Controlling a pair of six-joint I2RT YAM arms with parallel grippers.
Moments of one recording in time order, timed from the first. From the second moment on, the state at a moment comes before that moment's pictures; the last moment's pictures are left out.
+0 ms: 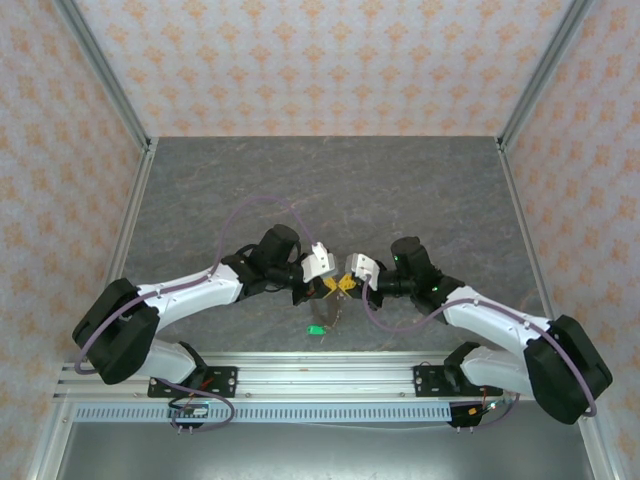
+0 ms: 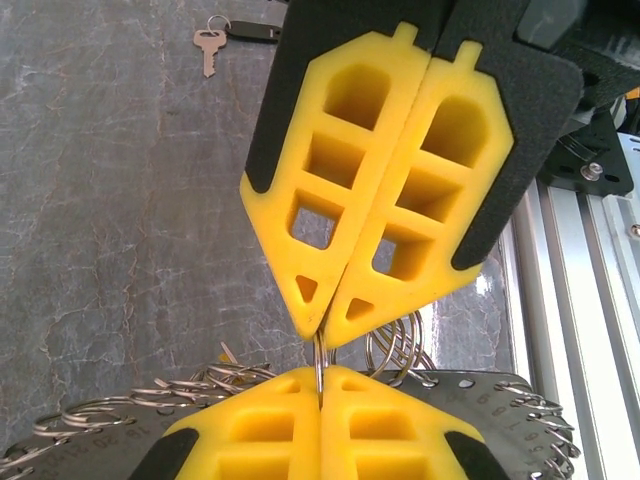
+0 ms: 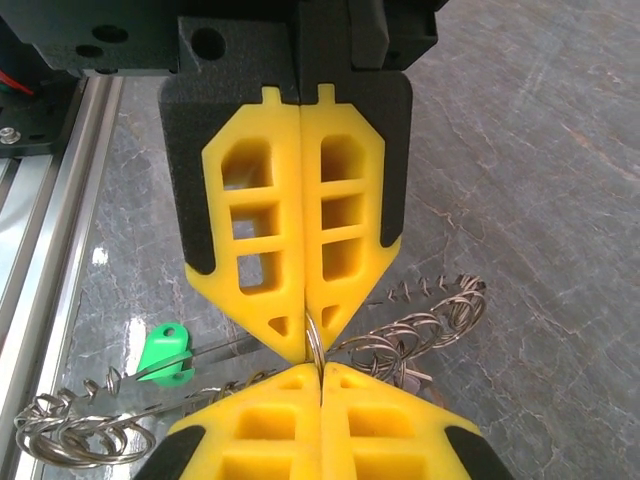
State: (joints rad) left arm -0.69 1.40 0.73 -0.09 0.61 0.33; right arm 0.62 1.12 0.45 0.08 -0.64 -0.46
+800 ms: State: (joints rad) left arm -0.69 1.22 0.62 0.04 0.46 0.16; right arm 0.26 0.94 0.53 -0.15 0.26 0.42
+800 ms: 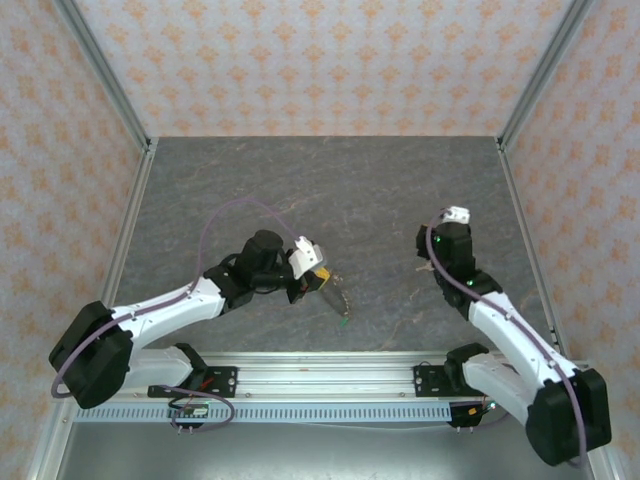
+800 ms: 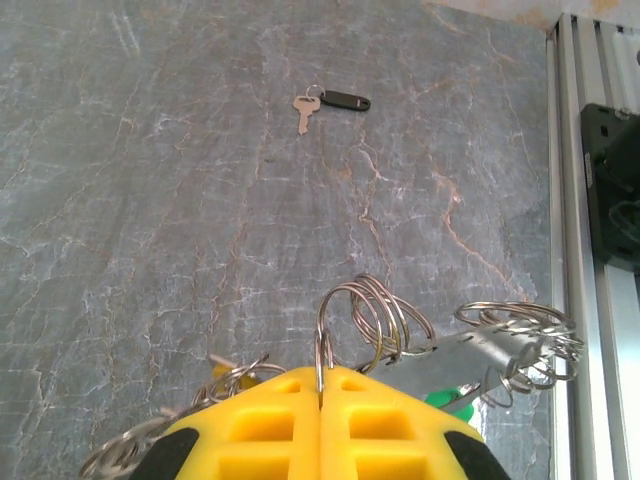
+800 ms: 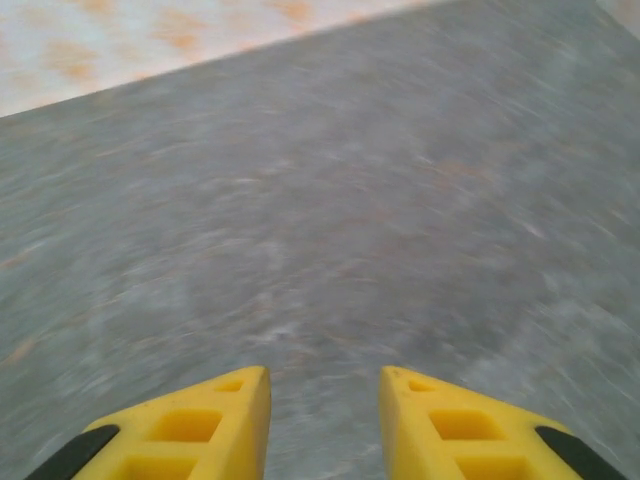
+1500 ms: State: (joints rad) left arm -0.69 1.16 0.56 0.05 0.42 0.11; right arm 0.09 1.32 0.58 -0.33 0.10 0.61
